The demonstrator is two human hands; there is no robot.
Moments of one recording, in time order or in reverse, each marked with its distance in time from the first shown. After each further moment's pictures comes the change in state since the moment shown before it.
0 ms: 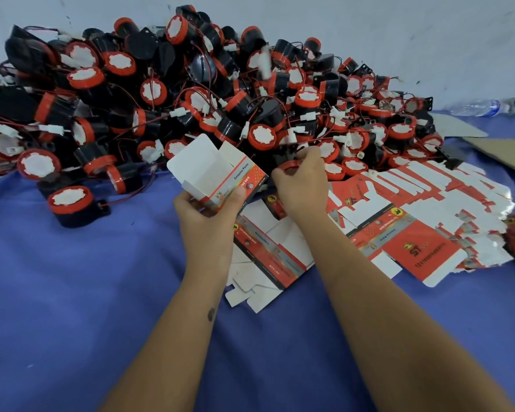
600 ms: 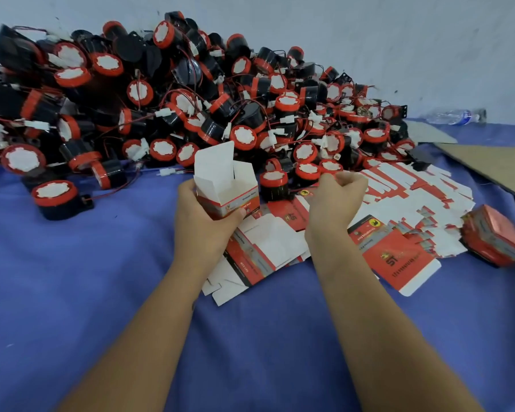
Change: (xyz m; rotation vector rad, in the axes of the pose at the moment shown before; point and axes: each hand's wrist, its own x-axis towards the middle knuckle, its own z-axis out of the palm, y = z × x) left_hand -0.009 -0.002 0.000 0.394 -0.179 0.214; right_hand -0.031 0.005 -0.067 0.637 0.376 0.438
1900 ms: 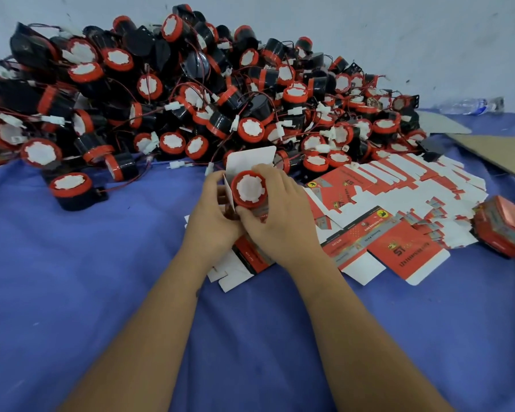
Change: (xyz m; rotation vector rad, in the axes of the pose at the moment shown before) left_hand -0.003 -0.001 -0.009 -0.009 -0.251 0.041; right_hand -0.059 0.025 -0.006 -0.624 -0.664 -0.919
